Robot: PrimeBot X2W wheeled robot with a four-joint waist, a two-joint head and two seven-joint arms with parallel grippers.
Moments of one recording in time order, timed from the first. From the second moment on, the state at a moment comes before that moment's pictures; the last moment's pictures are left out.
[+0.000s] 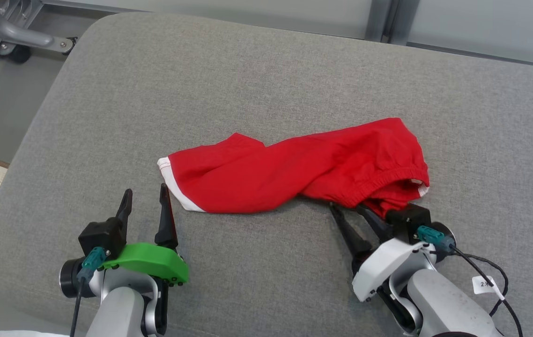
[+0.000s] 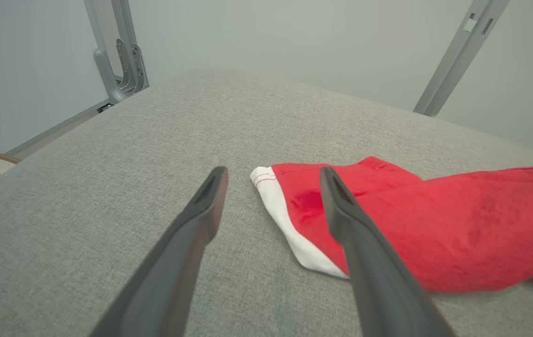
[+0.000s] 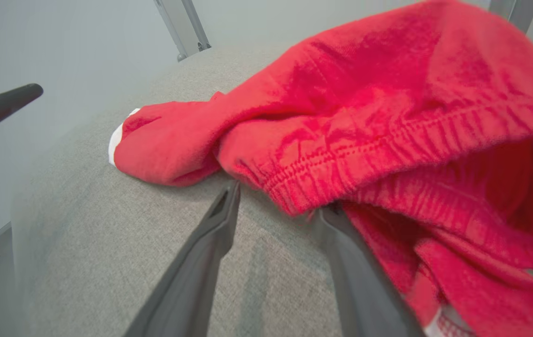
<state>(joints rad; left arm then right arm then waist) -0.27 0.05 -0.20 0.45 -0.37 0.07 -0.26 -0.36 -0.15 0.51 0.53 0.41 0.13 -0.26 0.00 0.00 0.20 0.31</state>
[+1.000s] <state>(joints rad) -0.22 0.05 -0.31 0.44 -0.42 0.06 -0.26 -0.92 -0.22 0.93 0.76 0.65 0.13 -0.19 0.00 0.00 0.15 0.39</state>
